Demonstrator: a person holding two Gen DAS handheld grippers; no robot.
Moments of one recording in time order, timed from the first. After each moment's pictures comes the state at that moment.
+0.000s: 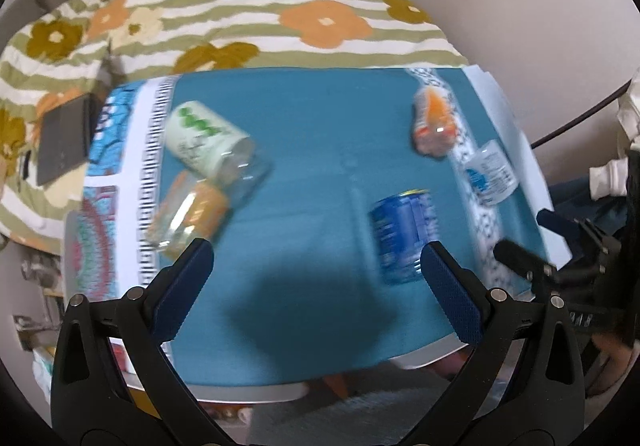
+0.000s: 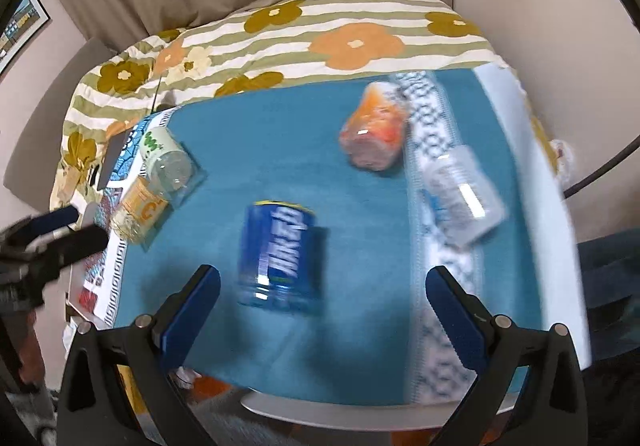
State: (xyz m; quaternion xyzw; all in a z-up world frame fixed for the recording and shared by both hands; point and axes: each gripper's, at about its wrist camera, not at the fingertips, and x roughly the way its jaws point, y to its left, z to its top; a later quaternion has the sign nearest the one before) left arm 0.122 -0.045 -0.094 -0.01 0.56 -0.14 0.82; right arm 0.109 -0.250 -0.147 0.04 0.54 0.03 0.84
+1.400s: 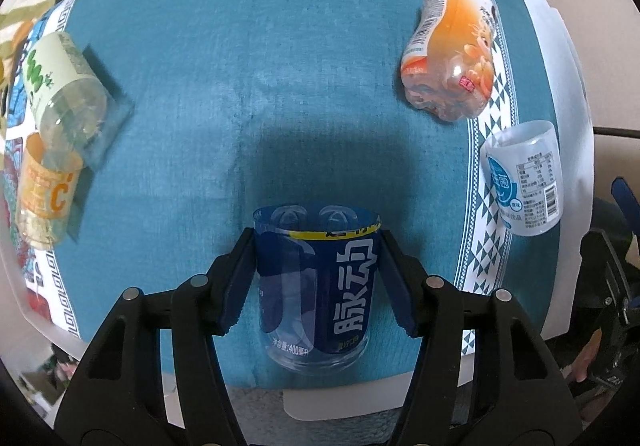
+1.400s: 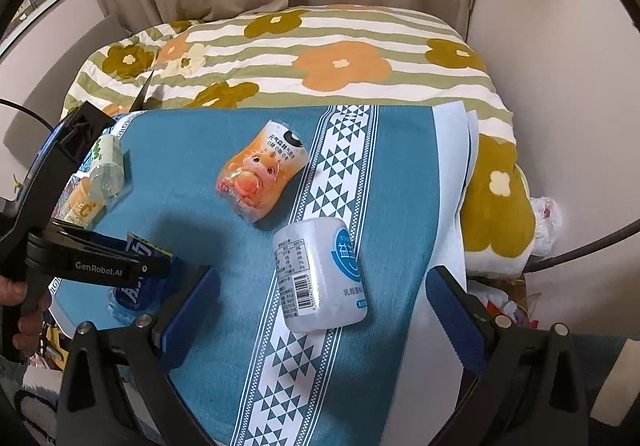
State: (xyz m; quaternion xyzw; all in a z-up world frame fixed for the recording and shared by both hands) left arm 0.188 -0.164 -0.202 -0.02 0.72 -0.06 0.69; right arm 0.164 -0.361 -0.162 -0.02 0.51 0.07 0.85
